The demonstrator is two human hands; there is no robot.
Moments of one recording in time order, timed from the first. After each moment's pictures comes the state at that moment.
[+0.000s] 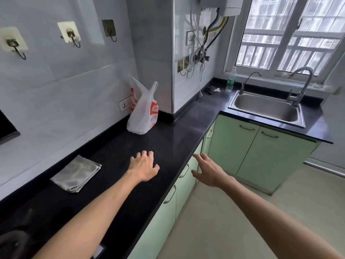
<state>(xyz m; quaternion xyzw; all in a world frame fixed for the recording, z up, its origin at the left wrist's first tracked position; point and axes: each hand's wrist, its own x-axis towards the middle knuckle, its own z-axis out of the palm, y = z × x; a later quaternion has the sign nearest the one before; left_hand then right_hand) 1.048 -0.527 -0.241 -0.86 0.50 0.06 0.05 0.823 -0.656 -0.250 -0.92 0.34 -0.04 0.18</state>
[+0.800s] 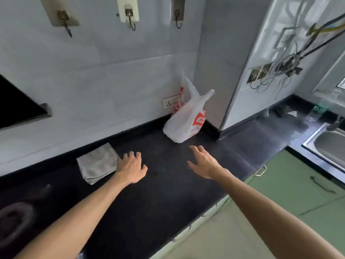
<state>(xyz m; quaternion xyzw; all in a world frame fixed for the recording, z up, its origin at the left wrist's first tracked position) 1.195 -0.543 -0.278 -0.96 0.27 0.07 0.06 1.059 -0.783 -0.252 -0.97 0.17 0.04 0.20</state>
